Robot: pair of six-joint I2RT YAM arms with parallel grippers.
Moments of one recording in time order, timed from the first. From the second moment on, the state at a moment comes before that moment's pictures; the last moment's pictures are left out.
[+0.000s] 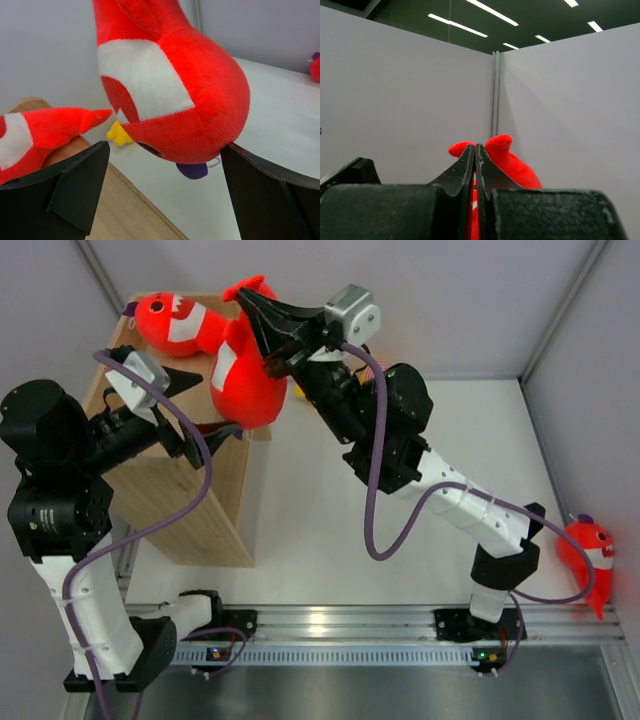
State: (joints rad) left arm 0.01 1.15 2.10 -0.98 0.90 0.28; right arm 1.19 1.79 2.26 0.37 0.20 -0.30
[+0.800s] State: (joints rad) left arm 0.01 1.15 2.08 -0.84 0.08 0.46; right arm 1.04 1.81 2.04 0.53 -0.40 0.02
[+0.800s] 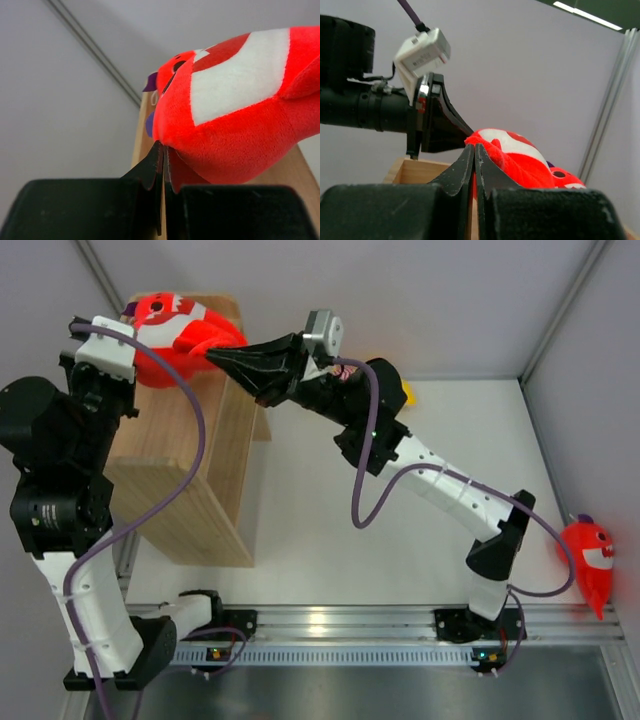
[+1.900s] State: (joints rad) left arm 0.01 1.07 1.63 -0.48 -0.19 0.74; right arm 0.86 1.91 1.89 0.42 -0.57 -0.01
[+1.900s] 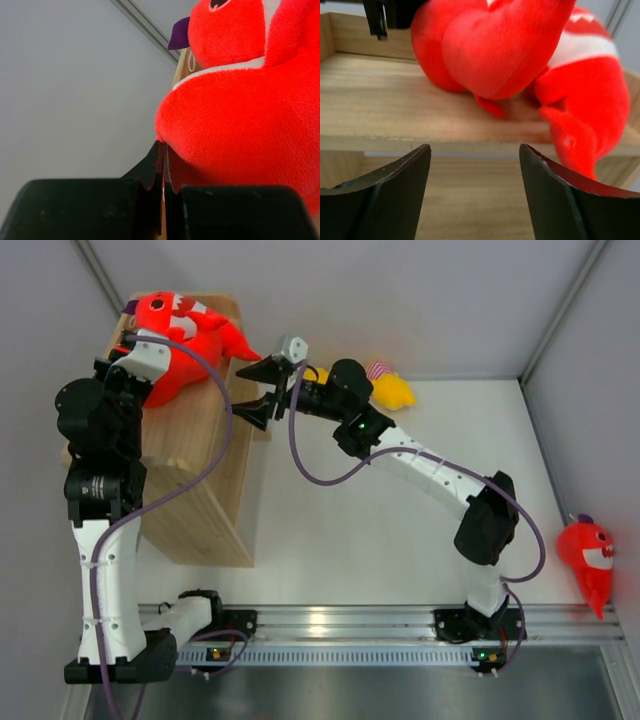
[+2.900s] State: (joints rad) left arm 0.01 0.91 1.64 -0.65 -0.02 0.74; right arm 0.83 1.94 2.27 0.13 -0.47 0.34
